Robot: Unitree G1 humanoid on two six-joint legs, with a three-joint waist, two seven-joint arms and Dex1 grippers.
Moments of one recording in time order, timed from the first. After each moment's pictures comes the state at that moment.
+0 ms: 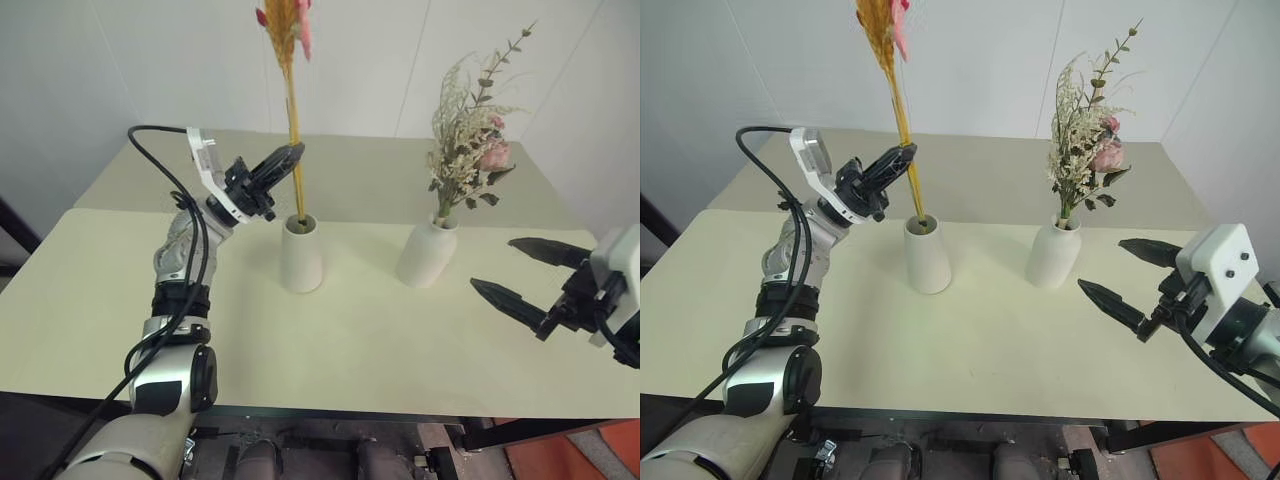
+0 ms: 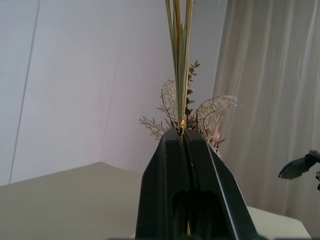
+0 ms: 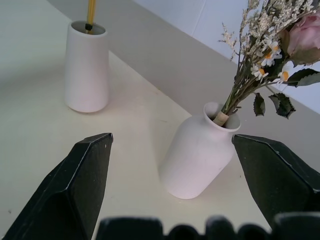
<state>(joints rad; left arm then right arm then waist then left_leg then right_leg) -0.97 0.28 0.23 0.59 -0.60 0.19 -1.18 0.06 -0.87 -0.64 -0.67 0.69 0.62 0.76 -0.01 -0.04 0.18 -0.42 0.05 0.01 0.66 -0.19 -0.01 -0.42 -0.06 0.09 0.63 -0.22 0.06</state>
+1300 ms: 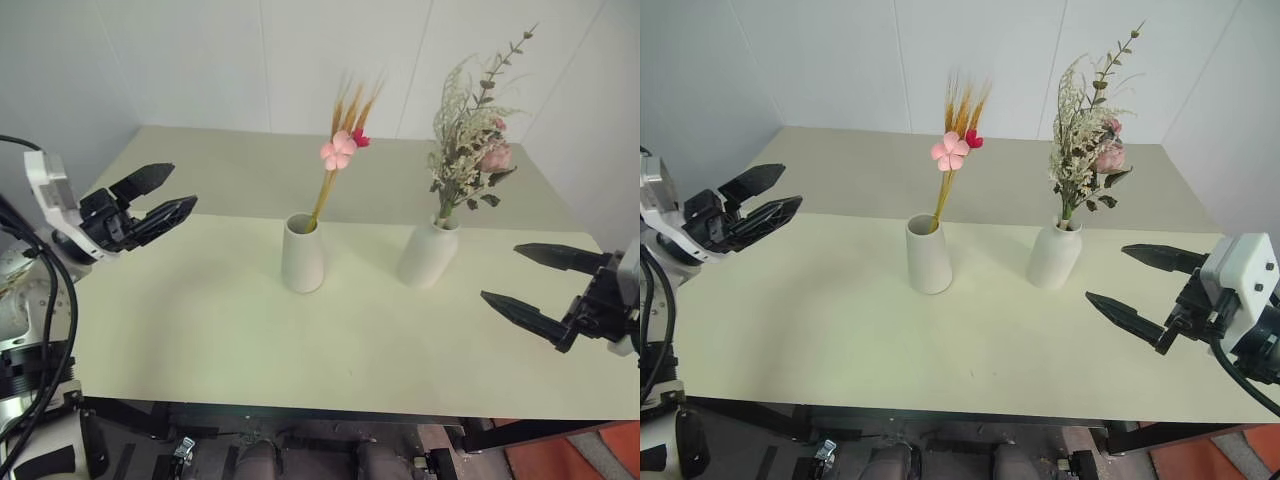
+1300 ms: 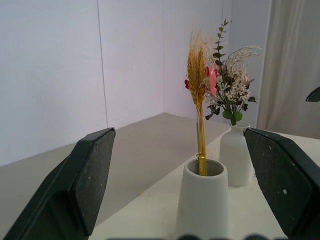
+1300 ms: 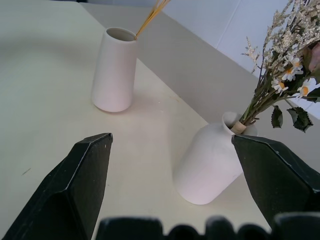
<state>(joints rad) -0.53 0.77 0.45 0.16 -0.73 0.37 -1.21 0.08 -0.88 -0.68 -0.57 0.69 0.49 0.95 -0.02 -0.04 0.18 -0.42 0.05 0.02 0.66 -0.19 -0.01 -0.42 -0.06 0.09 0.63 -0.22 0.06</state>
